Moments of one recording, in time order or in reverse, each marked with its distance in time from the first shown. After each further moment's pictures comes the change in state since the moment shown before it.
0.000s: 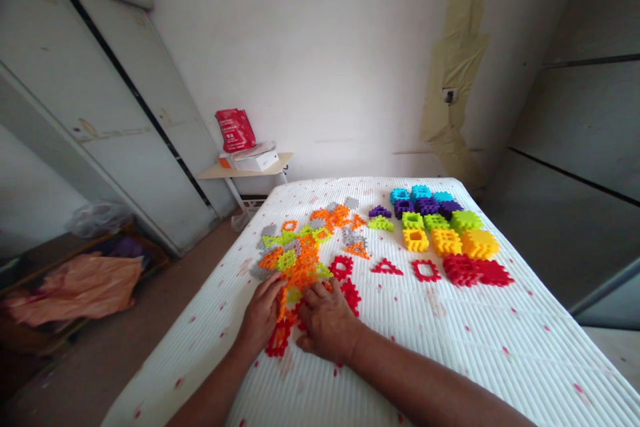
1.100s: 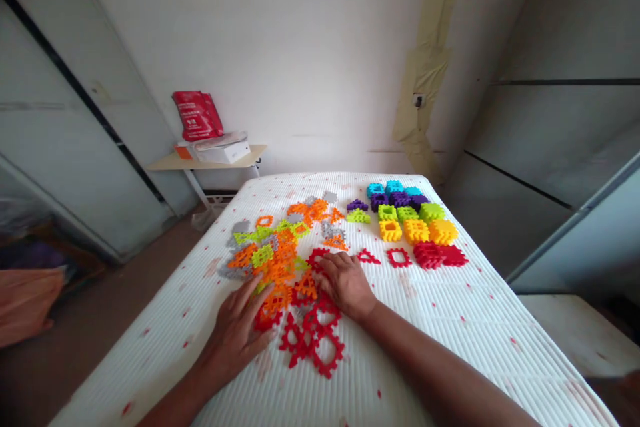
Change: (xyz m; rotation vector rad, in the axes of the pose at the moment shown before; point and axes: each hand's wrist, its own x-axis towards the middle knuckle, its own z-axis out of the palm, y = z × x) left_hand -0.018 0.012 -0.020 0.122 -0.196 0.256; right_hand -0.028 0.061 -0.009 -0.028 0.294 0.260
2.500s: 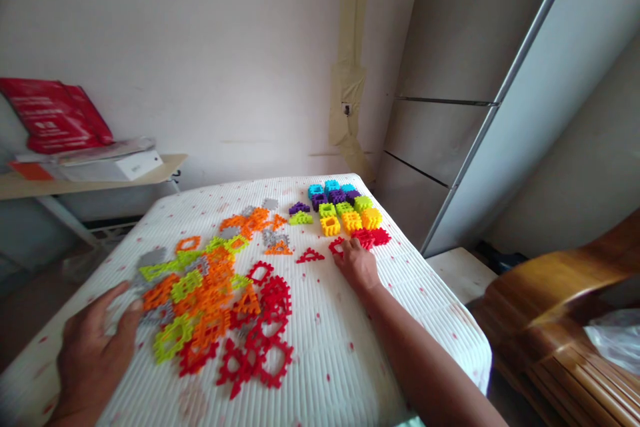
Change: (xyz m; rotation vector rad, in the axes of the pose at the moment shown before) left_hand 0.053 -0.076 -0.002 -0.049 0.476 -0.392; right_hand -0.063 0.069 -0.057 -0.463 0.035 0.769
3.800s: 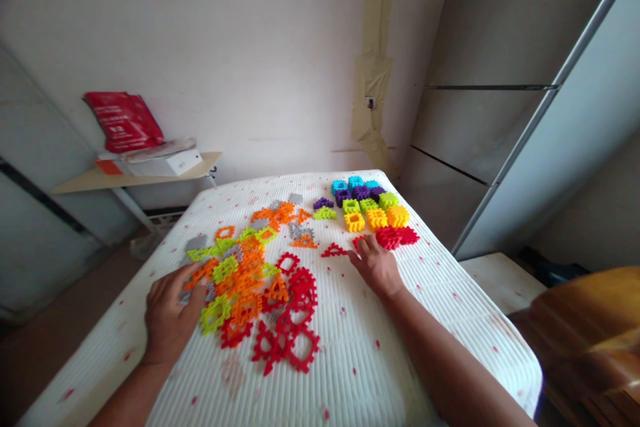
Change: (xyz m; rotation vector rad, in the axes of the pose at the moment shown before) left_hand -0.001 0.028 -0.001 -0.094 0.036 0.228; right_hand -0.006 -0.006 0.011 0.022 0.206 -0.266
